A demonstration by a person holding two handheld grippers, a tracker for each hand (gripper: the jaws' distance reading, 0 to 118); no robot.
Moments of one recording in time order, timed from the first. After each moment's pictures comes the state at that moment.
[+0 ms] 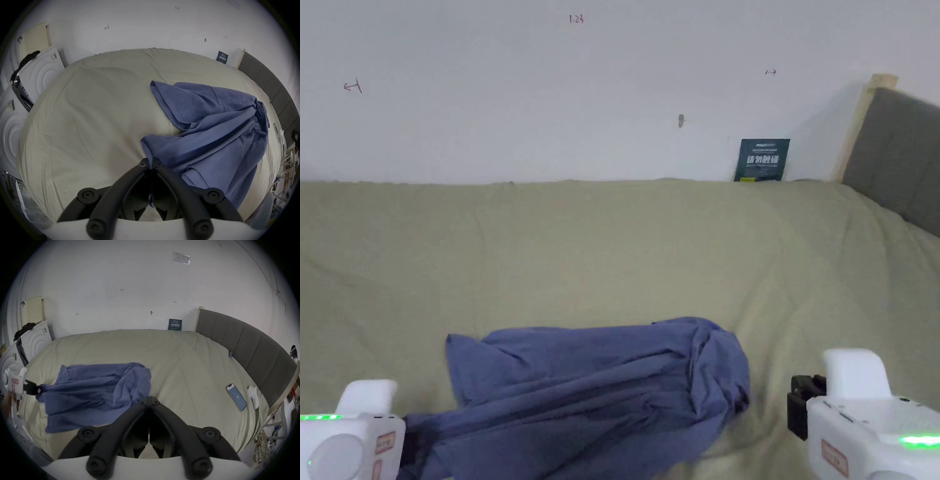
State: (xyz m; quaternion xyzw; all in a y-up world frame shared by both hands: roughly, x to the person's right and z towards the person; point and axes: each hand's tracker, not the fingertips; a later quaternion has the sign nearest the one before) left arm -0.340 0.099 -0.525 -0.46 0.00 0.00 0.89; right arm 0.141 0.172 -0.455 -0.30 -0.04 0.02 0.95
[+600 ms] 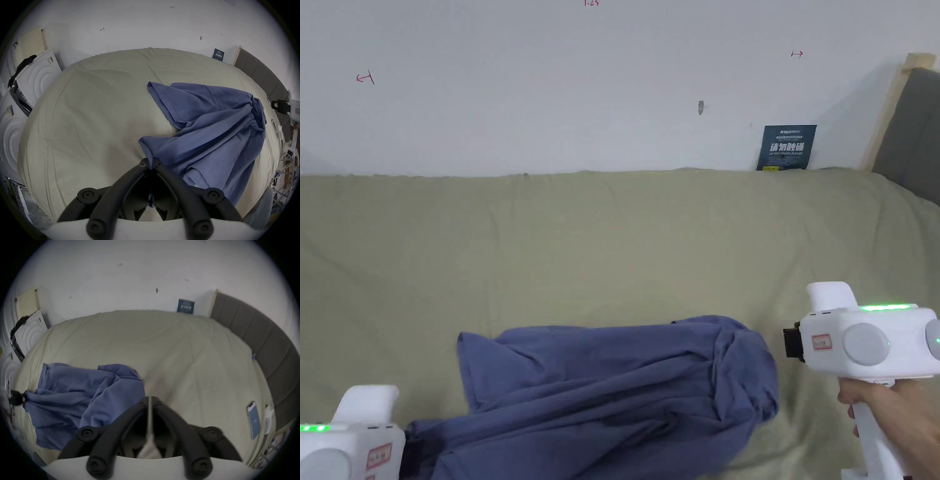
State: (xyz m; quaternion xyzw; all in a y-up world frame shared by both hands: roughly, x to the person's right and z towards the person) left arm -0.343 0.097 -0.528 -0.47 -0.01 0.00 0.88; right arm 0.189 0.125 -0.629 -0.42 0.01 0.01 0.91
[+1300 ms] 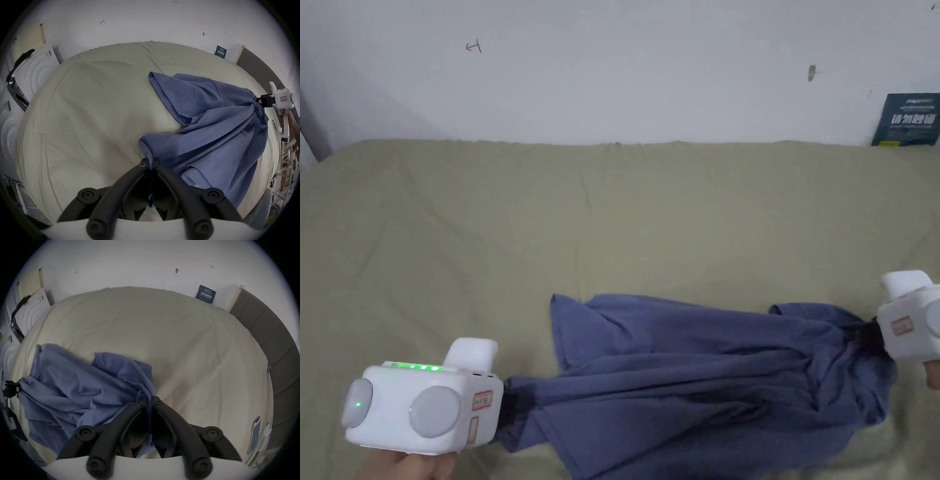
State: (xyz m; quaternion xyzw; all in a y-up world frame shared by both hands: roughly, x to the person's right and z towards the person) left arm -0.345 0.094 -0.527 -0.49 0.00 0.02 0.87; right arm 0.161 0.116 -0.651 -0.47 0.05 0.07 0.88
